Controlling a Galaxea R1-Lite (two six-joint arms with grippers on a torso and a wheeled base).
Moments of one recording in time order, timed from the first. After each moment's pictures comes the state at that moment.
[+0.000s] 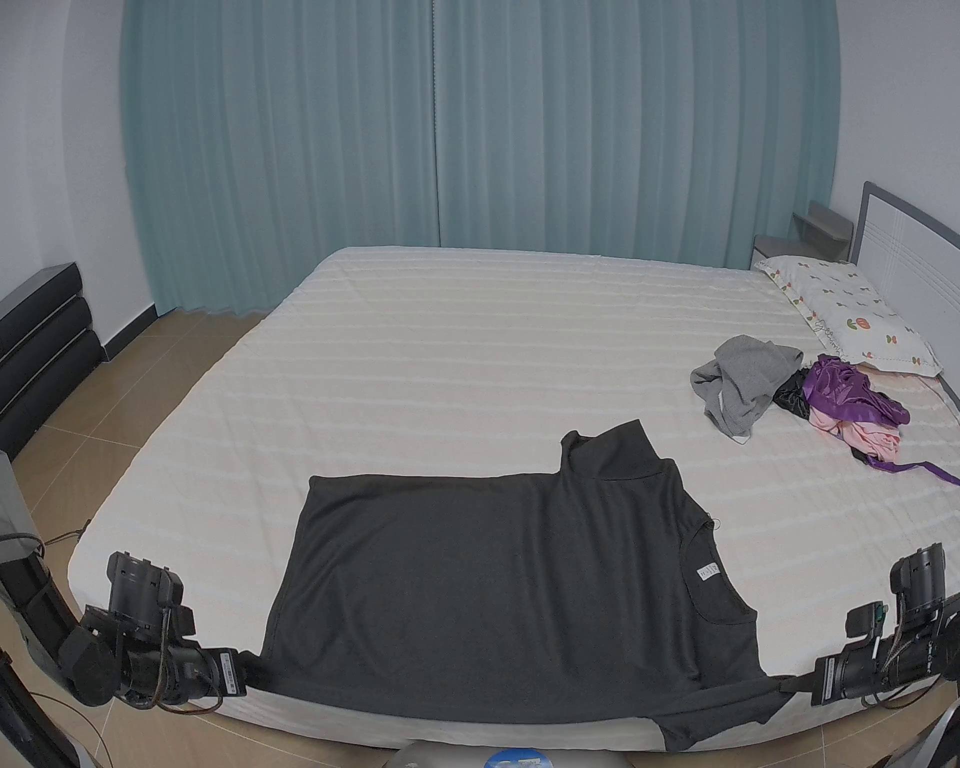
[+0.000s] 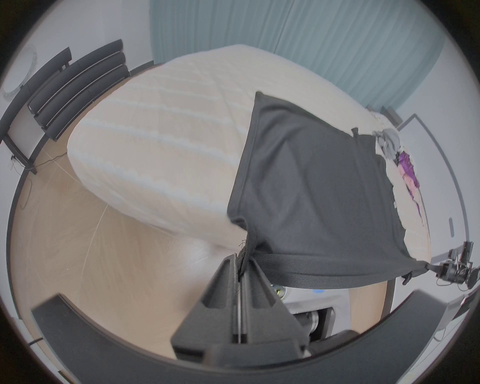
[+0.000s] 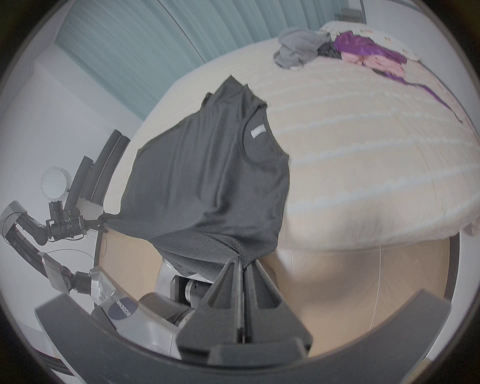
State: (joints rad) left arm -0.10 1.83 -0.10 -0.68 -0.06 -0.34; right arm -0.05 1.58 -0.02 -0.46 0.35 0.10
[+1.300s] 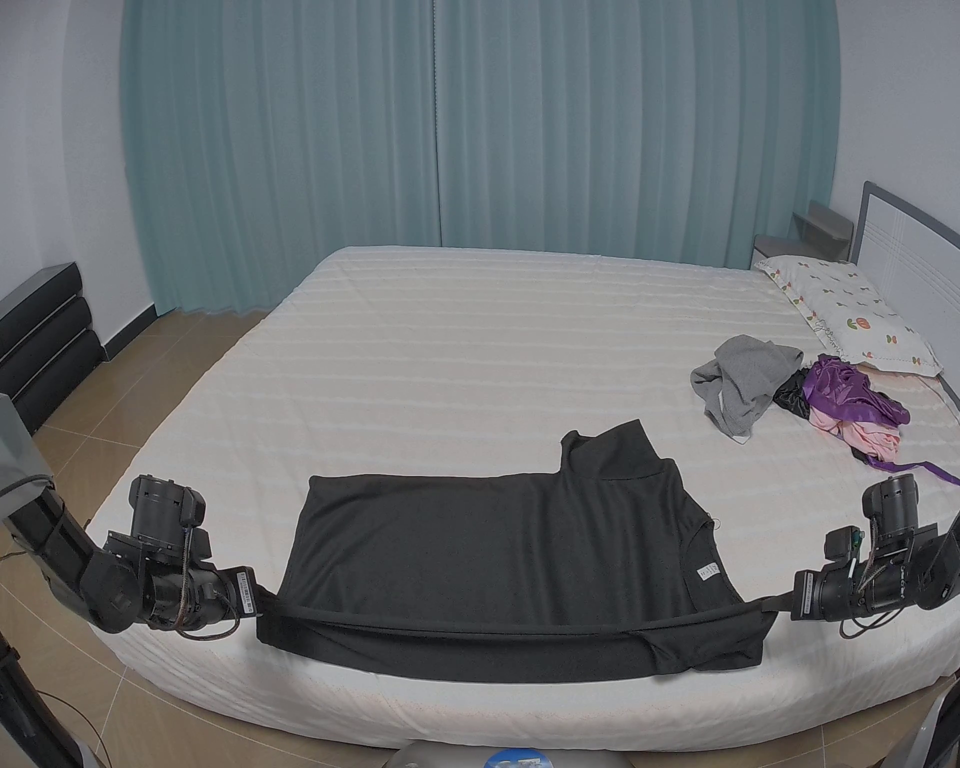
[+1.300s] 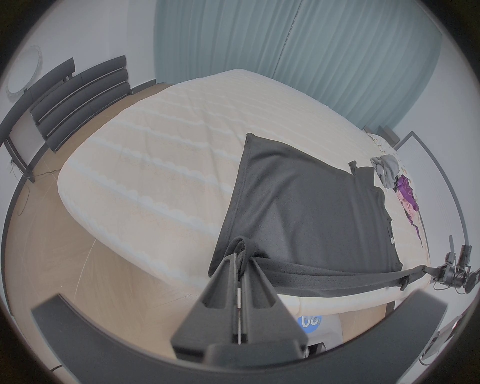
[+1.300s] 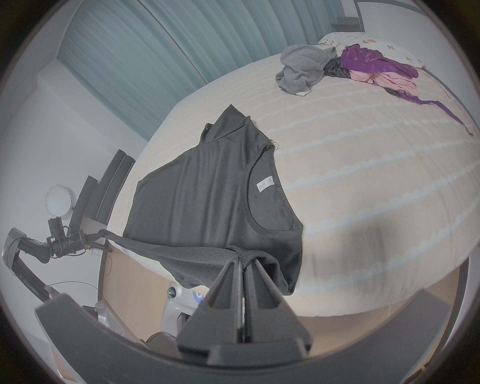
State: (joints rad) left arm -0.10 1.87 -0.44 -0.51 -0.02 -0.37; right arm -0.05 1.79 -0.33 -0.50 0.37 0.19
